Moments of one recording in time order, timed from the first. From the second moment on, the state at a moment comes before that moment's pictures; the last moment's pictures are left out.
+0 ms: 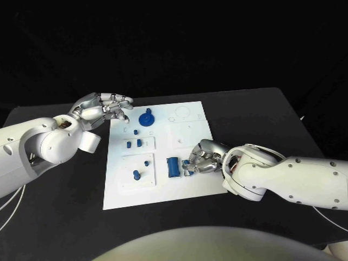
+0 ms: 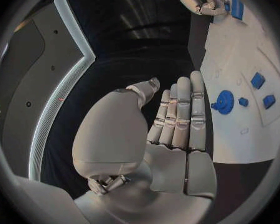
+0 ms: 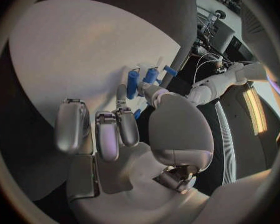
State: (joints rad) left arm 1.19 -0.90 -0.05 1.45 -0.11 -0.04 0.27; left_hand 1.39 -0.19 0.54 0.11 0.05 0.82 0.21 0.36 0.26 0.97 0.14 0.42 0.21 1.05 0.06 0.93 0.47 0.18 1.05 0.15 0.55 0.63; right arm 1.05 -0.88 -0.16 1.80 -1.18 -0.42 -0.44; right_hand 1.04 -0.19 0.49 0.18 0.27 1.00 0.05 0.41 0.80 1.47 -0.01 1.38 1.31 1.46 -0.07 1.54 1.31 0.07 1.47 0.04 1.23 1.31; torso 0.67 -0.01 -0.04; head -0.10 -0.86
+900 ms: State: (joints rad) left arm 1.19 -0.91 -0.05 1.45 -0.11 -0.03 0.27; left_hand 1.39 -0.19 0.54 0.11 0.05 0.82 0.21 0.37 0.26 0.97 0.14 0.42 0.21 1.05 0.06 0.93 0.47 0.18 1.05 0.14 0.55 0.63; right arm 1.05 -0.90 -0.16 1.81 -1.18 -0.42 -0.44; right_hand 1.04 -0.18 0.42 0.23 0.22 1.00 0.05 0.41 0.80 1.46 -0.01 1.38 1.31 1.46 -0.07 1.53 1.31 0.07 1.47 0.04 1.21 1.31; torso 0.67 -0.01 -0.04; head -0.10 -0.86
